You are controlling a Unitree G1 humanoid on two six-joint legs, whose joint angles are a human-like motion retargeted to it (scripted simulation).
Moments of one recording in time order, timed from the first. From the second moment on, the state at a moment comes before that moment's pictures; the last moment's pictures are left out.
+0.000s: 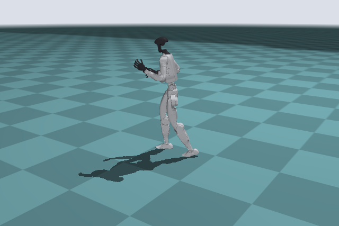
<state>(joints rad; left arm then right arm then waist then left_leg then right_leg) -0.18 0.52 -0.20 -0.52 -0.30 -0.27 0.38 0.28 -0.59 0.18 -0.49 0.44 -0.16 0.03 -0.23 0.09 0.21 0.16 -0.06 -0.12 0.26 -0.11 -0.17 -0.24 -0.10 -0.15 0.24 0.00 0.16</state>
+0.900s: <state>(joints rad) -0.45 0.40 -0.41 -0.50 -0.34 -0.21 0.14 0.26 -0.64 0.09 -0.55 0.22 -0.10 0.09 -0.29 -0.01 0.11 0.24 -0.19 -0.32 0.28 -0.02 -0.22 -0.13 -0.02 -0.07 0.06 0.02 0.26</state>
